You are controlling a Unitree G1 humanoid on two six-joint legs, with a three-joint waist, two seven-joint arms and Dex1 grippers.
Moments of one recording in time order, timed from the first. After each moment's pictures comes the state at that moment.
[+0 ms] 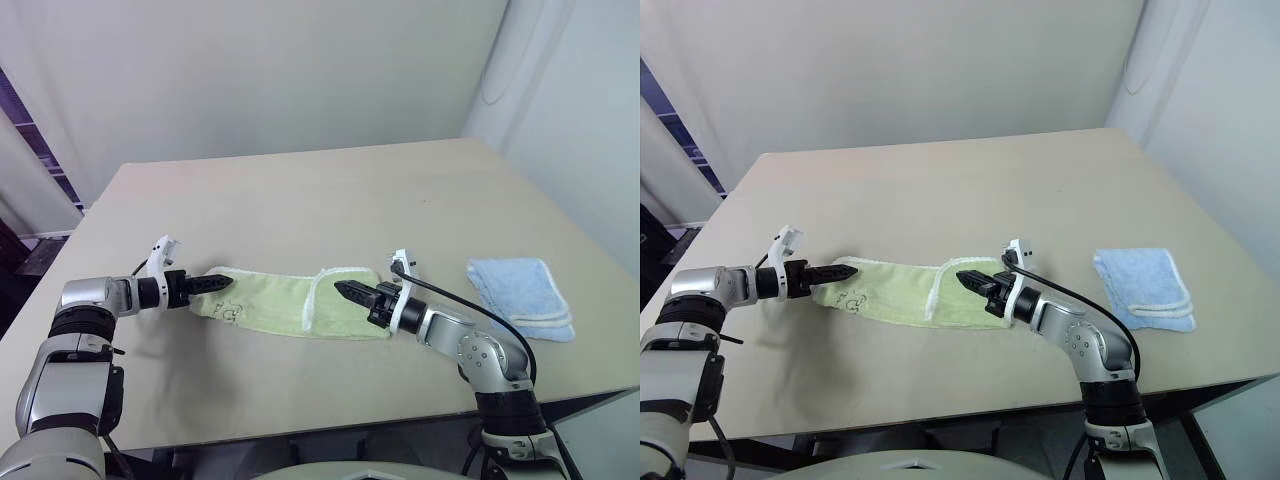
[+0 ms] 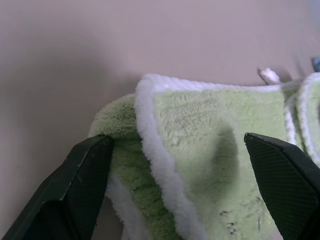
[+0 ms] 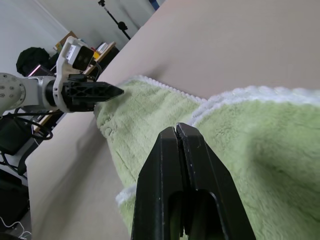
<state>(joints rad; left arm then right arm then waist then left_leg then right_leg) -0.69 0.69 0.00 1.02 -0.36 0.68 -1.13 -0.21 -0.23 -0.01 -0.14 0.71 0.89 0.53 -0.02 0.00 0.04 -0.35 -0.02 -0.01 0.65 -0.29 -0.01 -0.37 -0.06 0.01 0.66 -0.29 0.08</state>
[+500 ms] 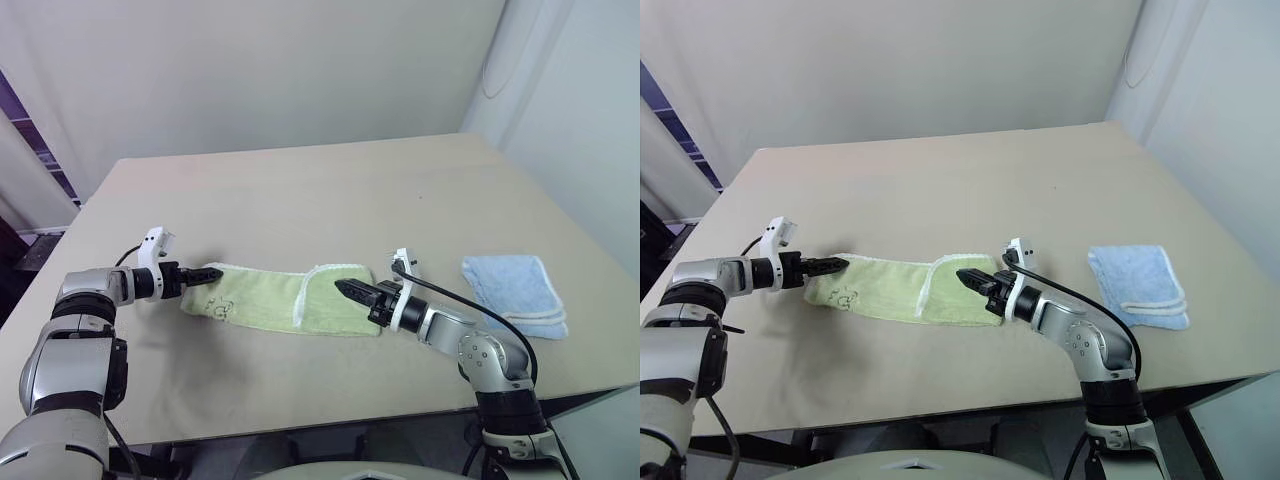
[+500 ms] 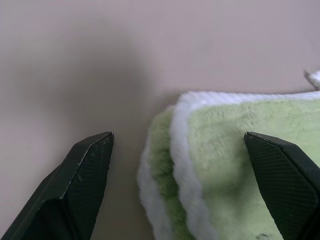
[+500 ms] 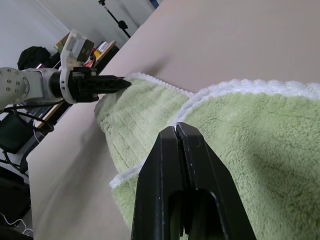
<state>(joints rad) -0.82 0.68 0.02 1.20 -0.22 0.51 -1.09 -0.21 -0.23 -0.01 -0.14 0.71 0.87 0.54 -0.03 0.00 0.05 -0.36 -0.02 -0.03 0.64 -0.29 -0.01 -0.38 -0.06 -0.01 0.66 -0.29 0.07</state>
